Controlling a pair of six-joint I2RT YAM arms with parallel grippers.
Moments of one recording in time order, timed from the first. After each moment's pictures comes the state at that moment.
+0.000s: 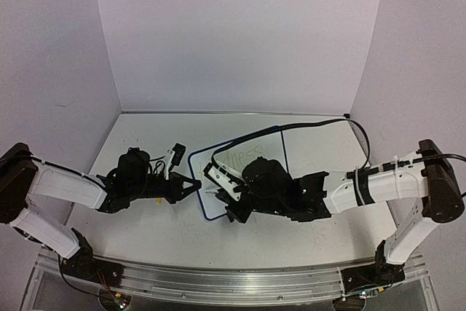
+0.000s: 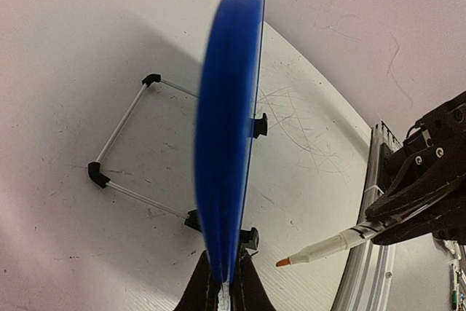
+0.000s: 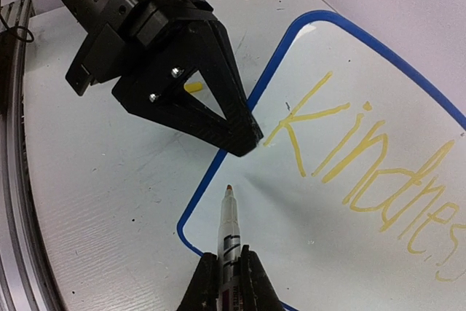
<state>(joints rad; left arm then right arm) -0.75 1.40 0.47 0.56 0.40 -0.39 1.23 1.65 1.03 0.05 0.23 -0.10</state>
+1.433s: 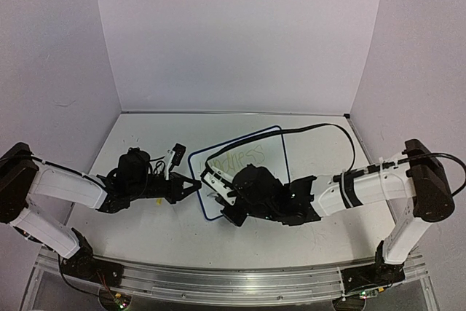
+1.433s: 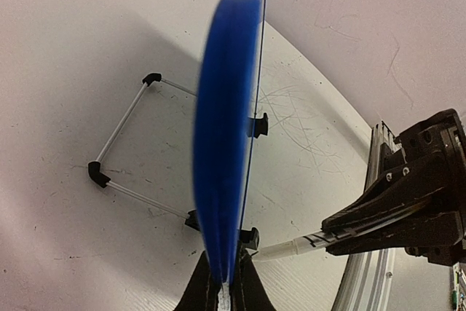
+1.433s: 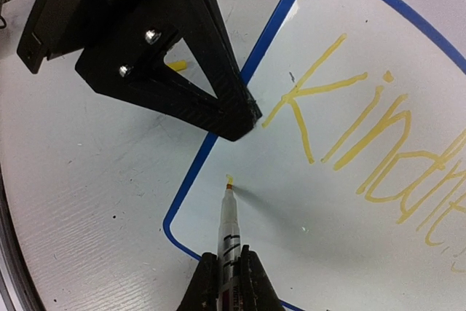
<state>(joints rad) -0.75 1.40 0.47 0.57 0.40 -0.39 1.23 1.73 1.06 0.05 0.30 -0.07</state>
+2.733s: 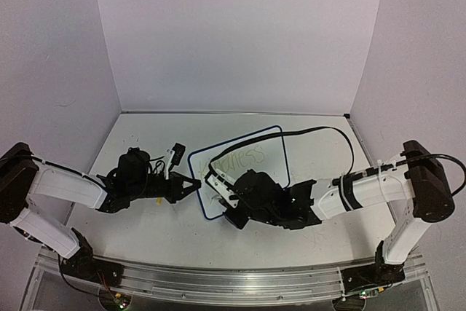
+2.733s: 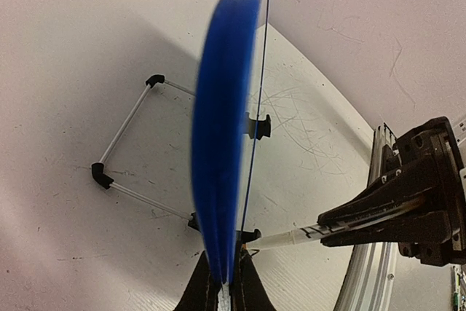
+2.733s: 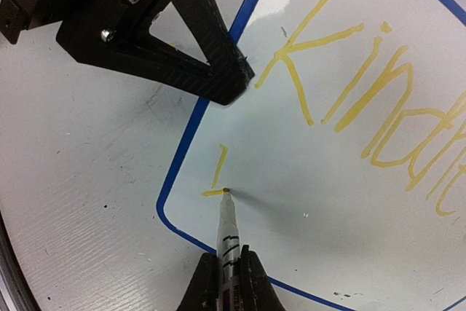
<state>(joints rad) -0.75 1.40 0.47 0.57 0.39 -0.39 1.24 1.73 1.03 0.06 0.36 -0.02</state>
